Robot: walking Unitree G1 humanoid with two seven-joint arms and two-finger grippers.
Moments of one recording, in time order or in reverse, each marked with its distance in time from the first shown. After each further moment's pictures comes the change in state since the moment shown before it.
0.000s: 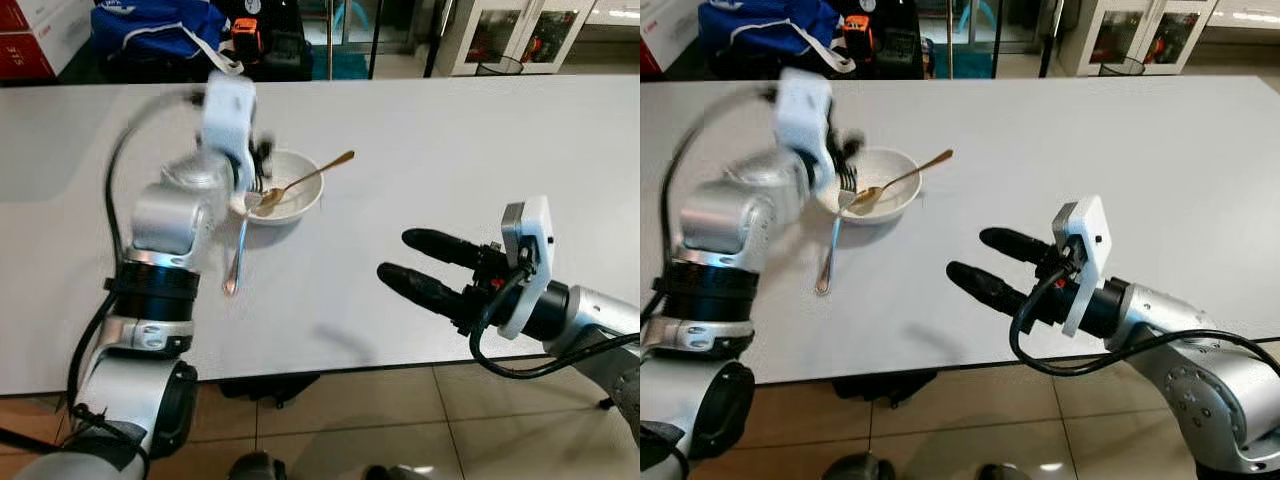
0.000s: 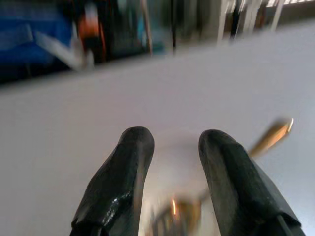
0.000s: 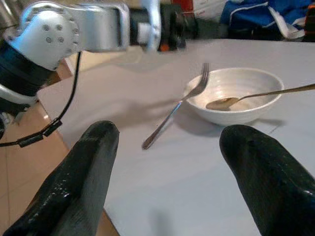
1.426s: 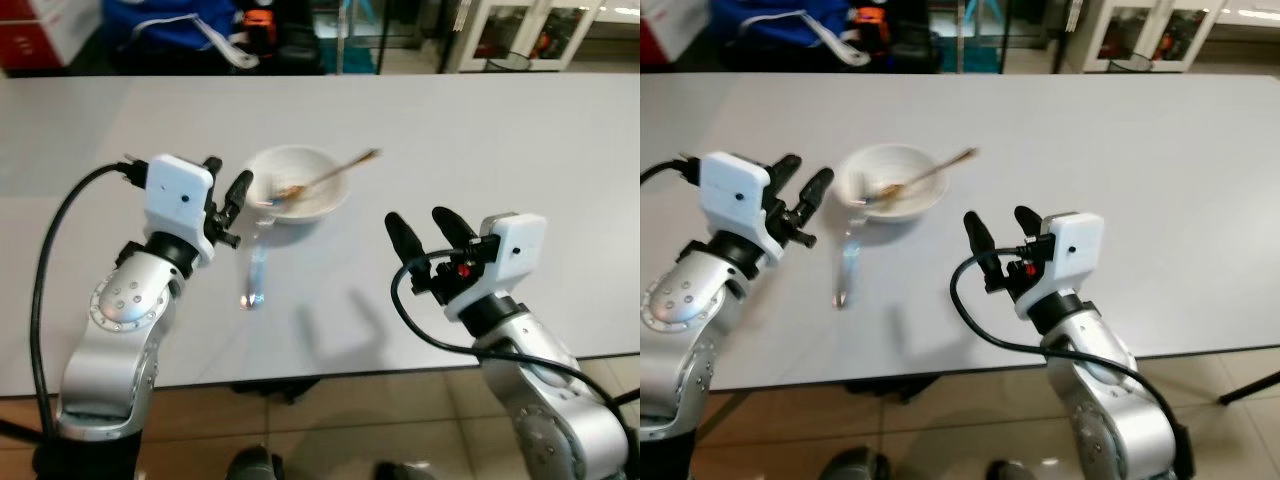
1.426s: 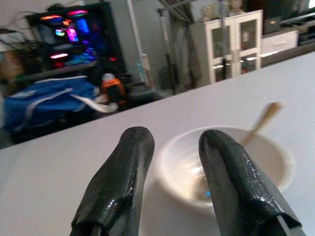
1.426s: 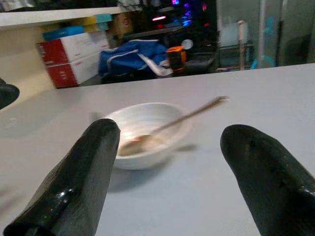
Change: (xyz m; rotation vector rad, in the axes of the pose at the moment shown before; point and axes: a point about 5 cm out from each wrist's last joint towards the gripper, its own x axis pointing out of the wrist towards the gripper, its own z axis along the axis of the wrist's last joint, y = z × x) left arm -0.098 0.002 -0.052 0.118 -0.276 -0.039; right arm 0.033 0.007 -0.028 0.000 -0.255 -0.588
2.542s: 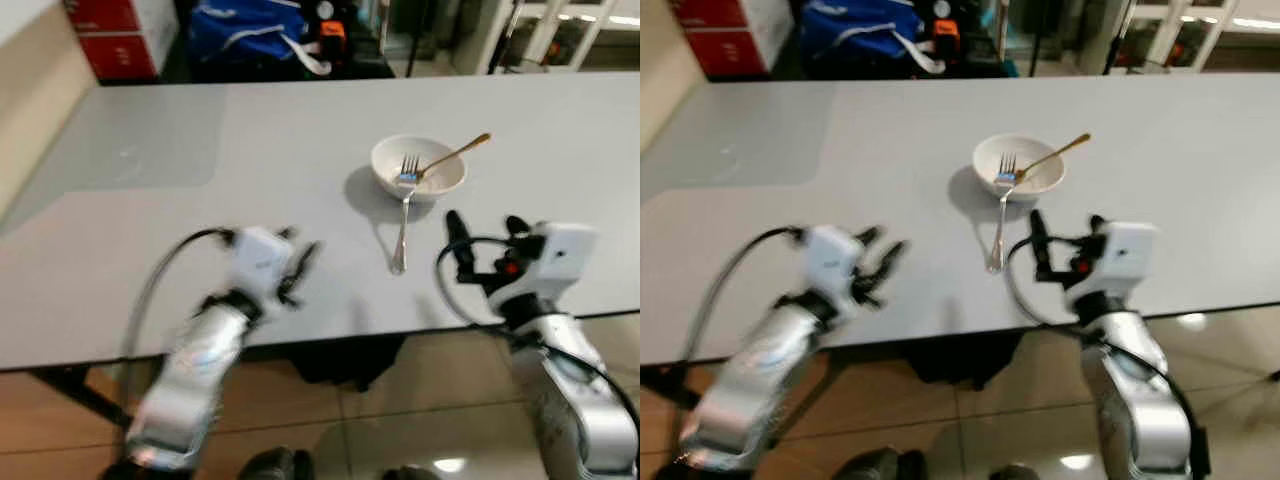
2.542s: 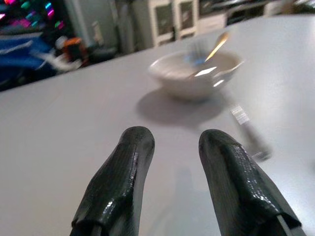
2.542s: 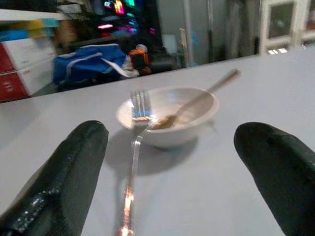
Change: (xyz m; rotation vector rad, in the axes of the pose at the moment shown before) left arm 0.001 -0.084 -0.050 -0.126 0.090 -0.275; right arm -0.009 -0.065 -0.009 -0.064 -0.003 -0.330
